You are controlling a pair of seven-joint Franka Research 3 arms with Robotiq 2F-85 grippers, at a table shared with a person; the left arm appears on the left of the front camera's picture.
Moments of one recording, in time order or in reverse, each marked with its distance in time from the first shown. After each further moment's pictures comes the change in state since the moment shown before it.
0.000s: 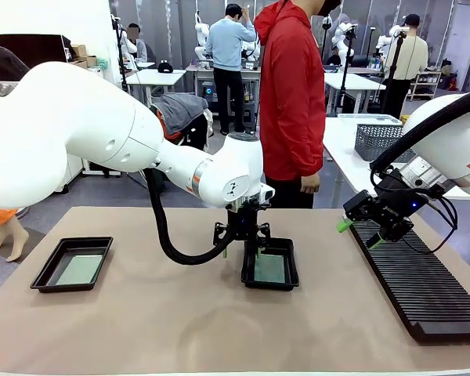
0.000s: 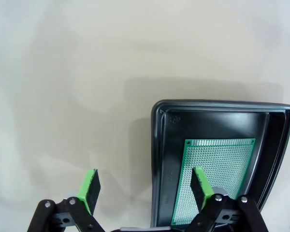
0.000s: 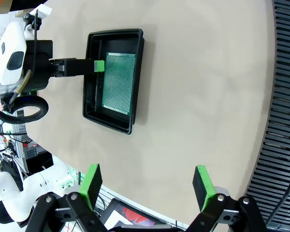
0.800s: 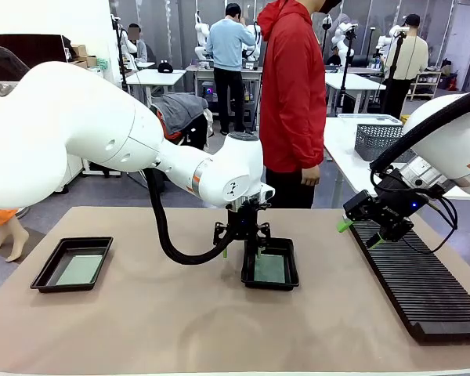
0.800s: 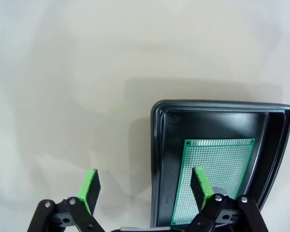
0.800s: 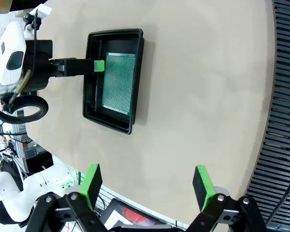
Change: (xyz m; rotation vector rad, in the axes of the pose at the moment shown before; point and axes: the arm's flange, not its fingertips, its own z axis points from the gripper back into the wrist) left arm 0.000 0.000 0.000 -0.001 -0.001 0.000; right arm 0.000 0.000 0.000 0.000 0.000 0.000
